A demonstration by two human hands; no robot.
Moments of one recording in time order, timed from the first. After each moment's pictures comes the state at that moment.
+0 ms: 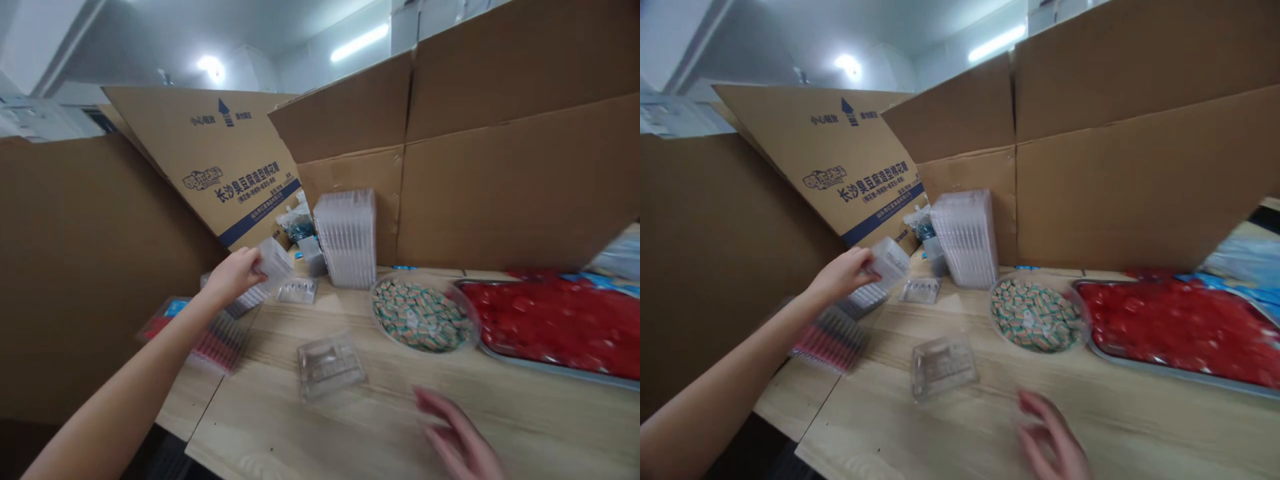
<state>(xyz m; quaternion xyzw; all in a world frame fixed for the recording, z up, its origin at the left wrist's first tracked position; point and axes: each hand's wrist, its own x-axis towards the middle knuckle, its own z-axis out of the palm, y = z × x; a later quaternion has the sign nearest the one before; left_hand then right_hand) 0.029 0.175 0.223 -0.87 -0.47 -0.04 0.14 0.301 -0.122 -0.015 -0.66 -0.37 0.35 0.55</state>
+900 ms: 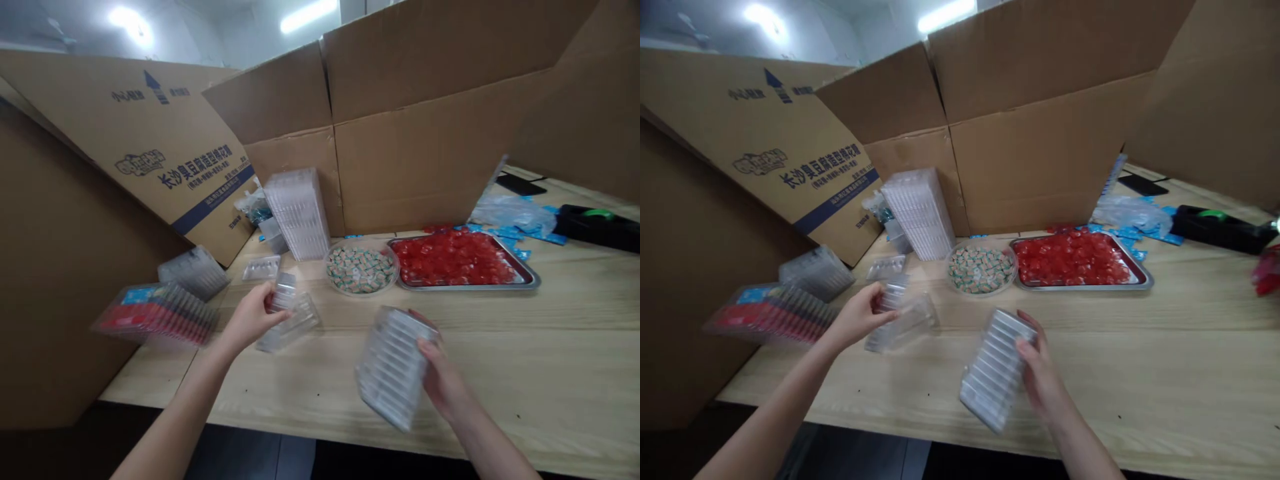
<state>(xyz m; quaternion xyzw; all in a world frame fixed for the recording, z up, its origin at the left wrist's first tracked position) 0.097 0.028 0.139 -0.87 -0.46 -0.08 -0.15 0.335 -0.176 0.022 -0.51 -0.11 0.45 0.72</state>
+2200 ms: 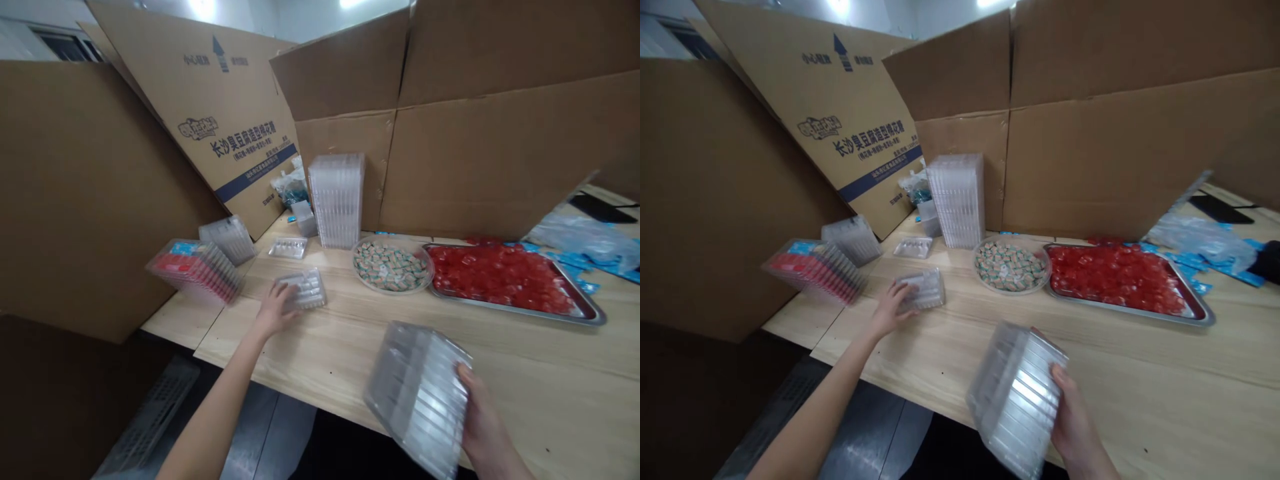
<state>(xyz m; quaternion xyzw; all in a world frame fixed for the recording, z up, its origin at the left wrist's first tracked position) 0.038 0.032 0.033 -0.85 -0.50 -0.13 -0.12 0.329 -0.201 0.013 -0.49 -0.06 0.56 0.67</state>
